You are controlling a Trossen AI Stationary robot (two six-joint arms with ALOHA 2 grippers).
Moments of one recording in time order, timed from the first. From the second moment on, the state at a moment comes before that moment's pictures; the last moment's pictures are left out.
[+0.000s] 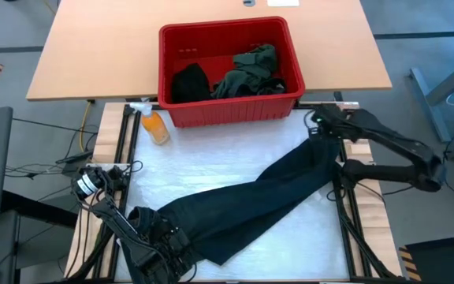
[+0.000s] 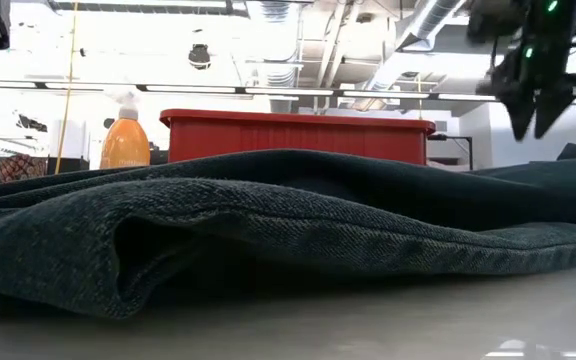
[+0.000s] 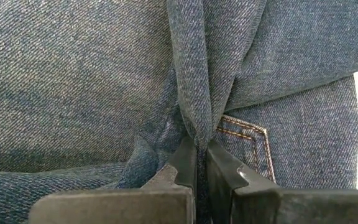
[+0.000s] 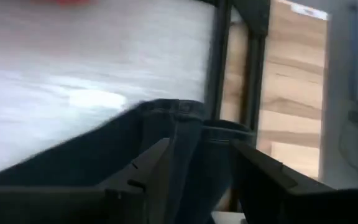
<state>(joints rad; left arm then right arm) -0.88 1.98 1.26 -0.82 -0.37 -1.54 -0.68 0.94 0.89 -1.27 0.45 0.69</state>
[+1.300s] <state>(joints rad) -0.90 1.98 1.26 -0.81 -0.40 -1.56 -0.83 1.22 0.76 -1.14 0.21 0.51</state>
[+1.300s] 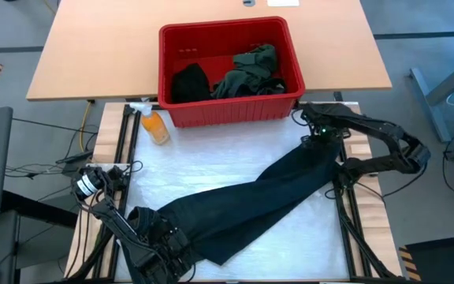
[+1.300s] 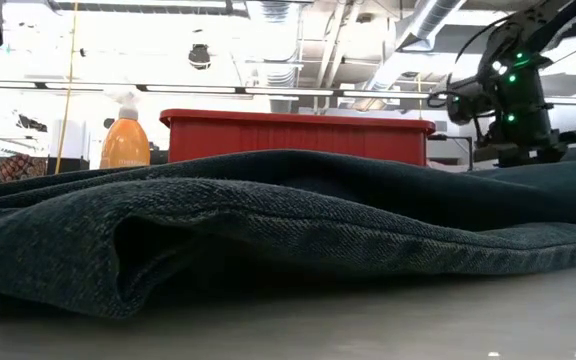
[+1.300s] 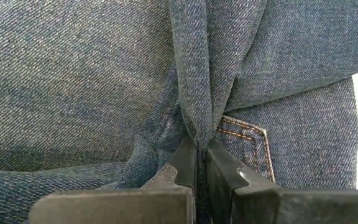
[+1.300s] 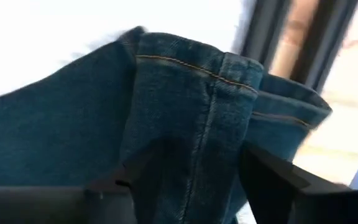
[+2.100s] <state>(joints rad) -0.90 1.98 1.26 -0.81 -0.49 -1.57 -0.34 0.79 1.29 -0.96 0.32 0.46</state>
